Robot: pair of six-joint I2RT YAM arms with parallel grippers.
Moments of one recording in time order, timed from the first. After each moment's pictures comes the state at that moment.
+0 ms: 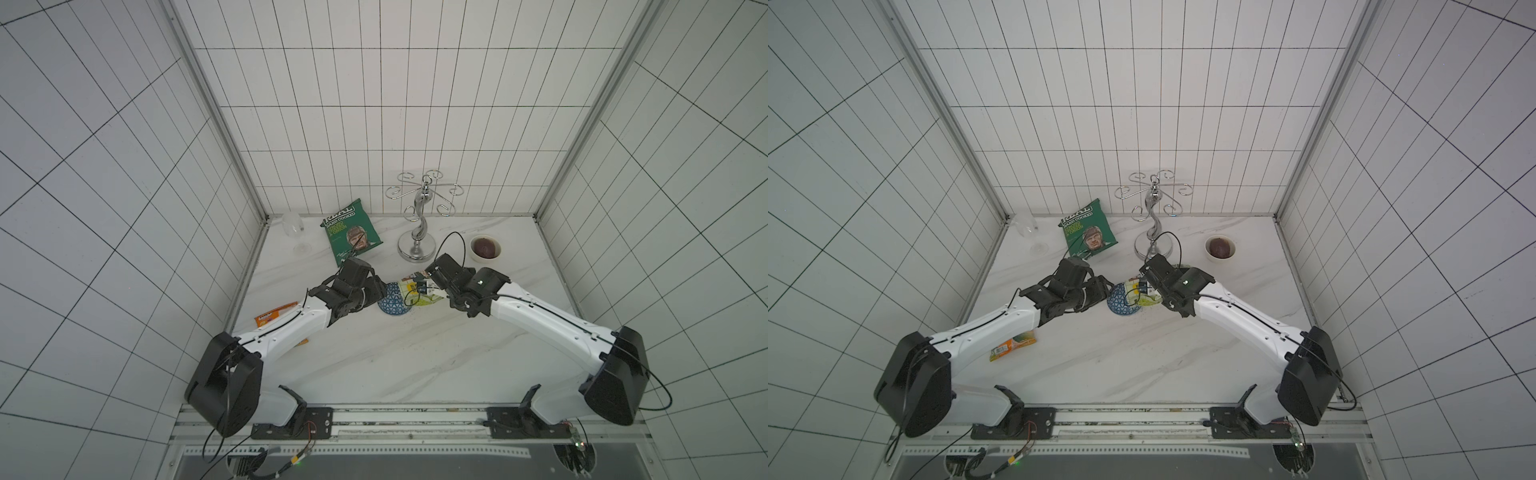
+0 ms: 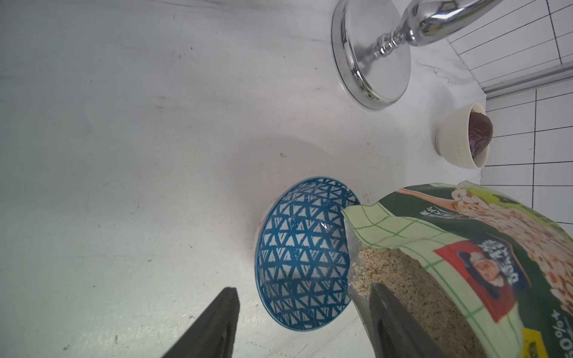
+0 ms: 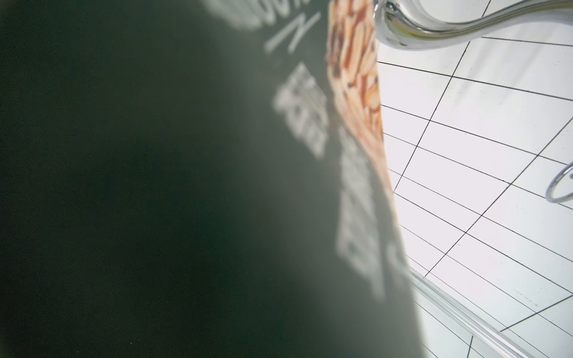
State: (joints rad) left arm -0.55 1.39 0.88 -0.31 0.07 -0.93; right arm 0.91 1.46 1.25 -0.92 0.71 -0.89
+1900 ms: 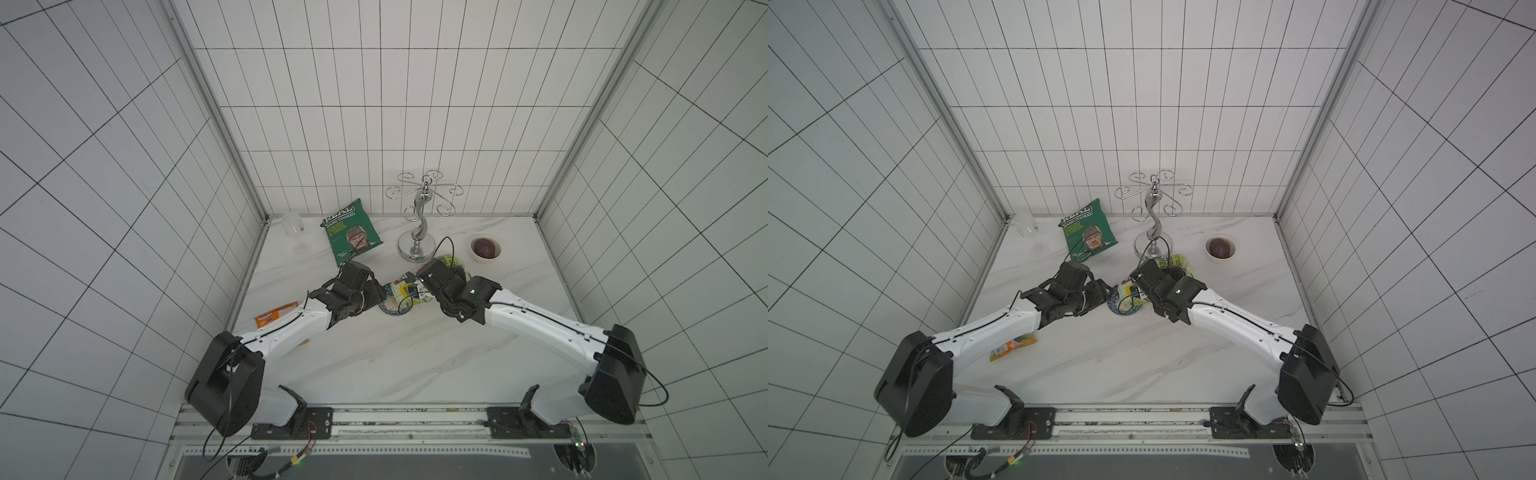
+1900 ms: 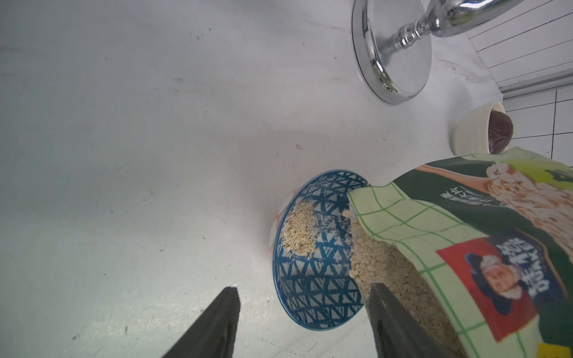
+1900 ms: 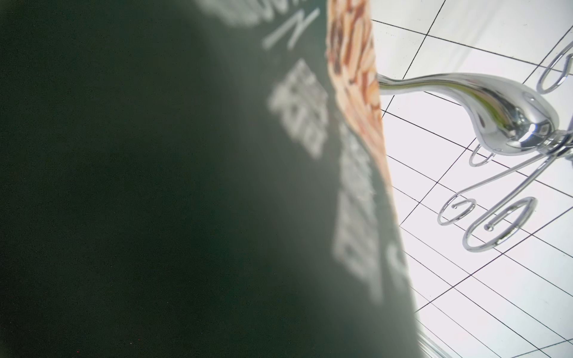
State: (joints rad) left arm -0.55 1.39 0.85 -0.31 0.06 -0.95; right arm 0.98 1.46 1.20 -0.71 0.84 -1.09
